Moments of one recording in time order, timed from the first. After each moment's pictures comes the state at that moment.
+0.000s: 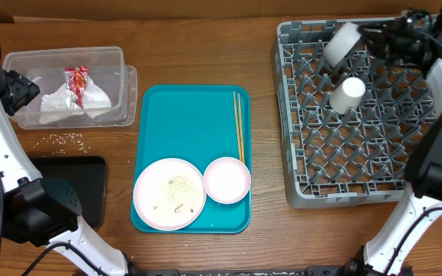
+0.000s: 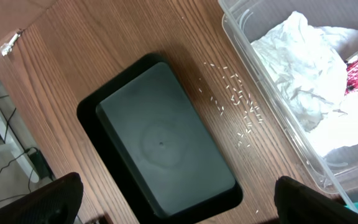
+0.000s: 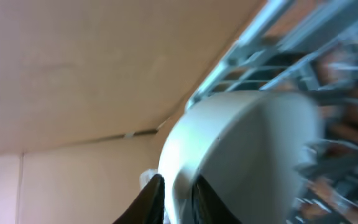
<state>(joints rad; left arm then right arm) 0.45 2.00 2.29 -1.69 -0.34 -0.55 -0.36 2.22 1.85 -0.40 -1.04 0.79</state>
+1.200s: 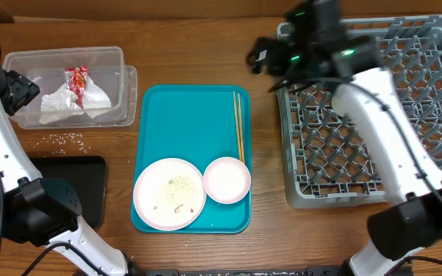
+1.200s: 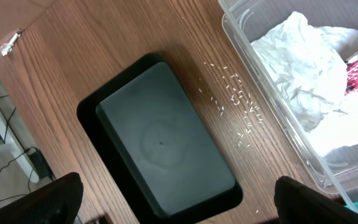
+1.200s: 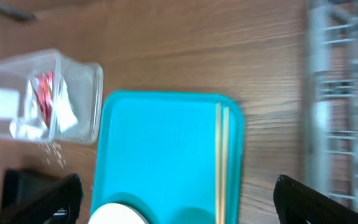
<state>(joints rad) 0.45 2.00 2.29 -1.69 -0.34 -0.55 0.37 1.83 1.85 -0.94 -0.23 0.47</state>
